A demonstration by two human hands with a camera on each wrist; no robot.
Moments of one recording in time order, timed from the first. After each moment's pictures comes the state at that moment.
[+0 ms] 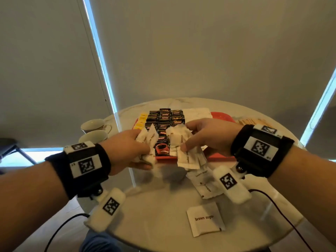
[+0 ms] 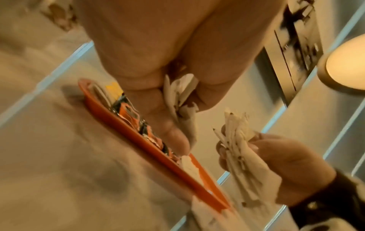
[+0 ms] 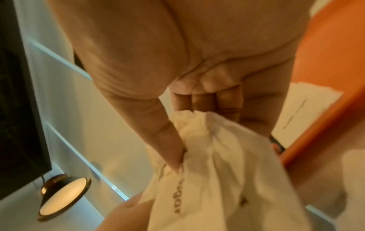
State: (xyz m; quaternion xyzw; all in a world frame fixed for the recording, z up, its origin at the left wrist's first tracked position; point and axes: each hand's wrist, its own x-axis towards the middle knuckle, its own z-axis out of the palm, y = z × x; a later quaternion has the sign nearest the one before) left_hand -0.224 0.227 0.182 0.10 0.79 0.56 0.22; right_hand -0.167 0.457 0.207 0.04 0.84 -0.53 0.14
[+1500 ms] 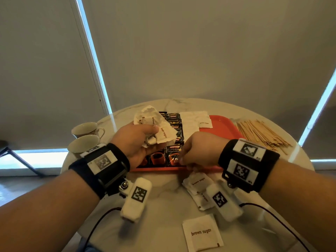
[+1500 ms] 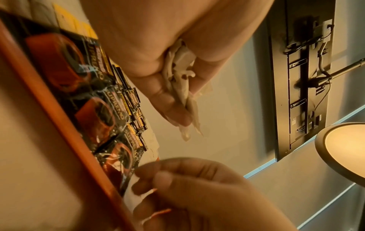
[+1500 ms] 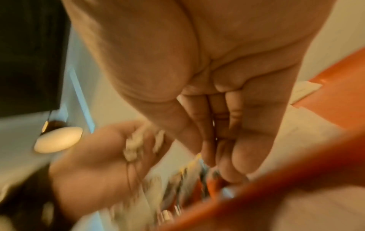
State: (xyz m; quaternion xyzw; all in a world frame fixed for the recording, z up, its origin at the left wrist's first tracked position) left_hand -0.250 0.278 0.182 0.00 0.60 0.79 0.16; right_hand -0.184 0.454 0.190 0.05 0.95 -0.29 0.13
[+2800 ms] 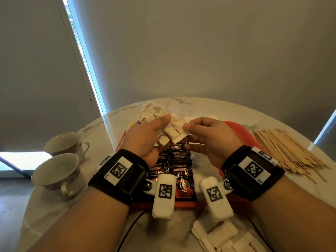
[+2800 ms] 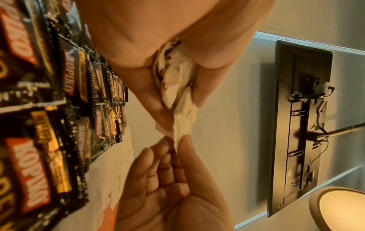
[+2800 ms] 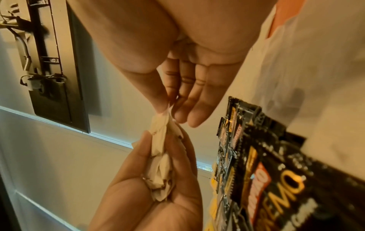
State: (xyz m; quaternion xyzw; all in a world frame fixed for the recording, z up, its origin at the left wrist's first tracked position) left_hand -0.339 0.330 0.169 0.01 0.53 0.84 0.14; right_hand -0.284 0.487 0.161 0.07 0.62 -0.78 -0.07
